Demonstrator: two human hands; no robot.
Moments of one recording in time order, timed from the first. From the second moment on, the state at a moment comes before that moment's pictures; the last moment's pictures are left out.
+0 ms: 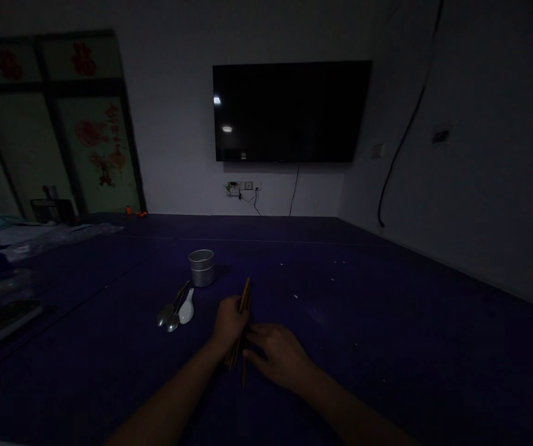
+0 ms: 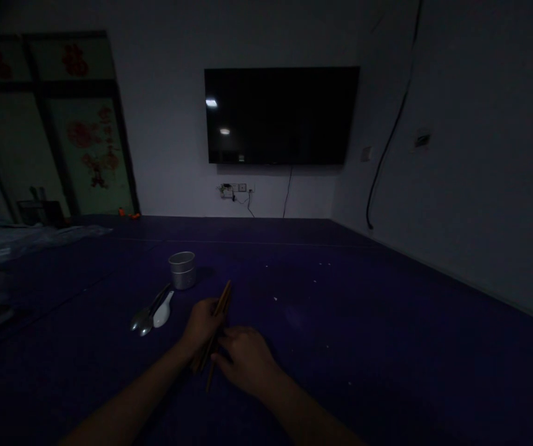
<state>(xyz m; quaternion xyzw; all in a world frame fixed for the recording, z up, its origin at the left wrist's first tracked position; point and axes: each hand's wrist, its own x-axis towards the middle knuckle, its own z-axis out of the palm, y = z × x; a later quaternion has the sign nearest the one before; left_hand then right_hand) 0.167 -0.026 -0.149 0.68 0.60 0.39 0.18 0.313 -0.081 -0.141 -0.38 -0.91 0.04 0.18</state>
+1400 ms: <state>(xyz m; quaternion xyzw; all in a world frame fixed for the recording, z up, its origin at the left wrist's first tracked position) 0.168 -0.037 -0.130 0.68 0.70 0.19 0.11 0.314 -0.079 -0.144 -0.34 -0.90 0.12 0.23</state>
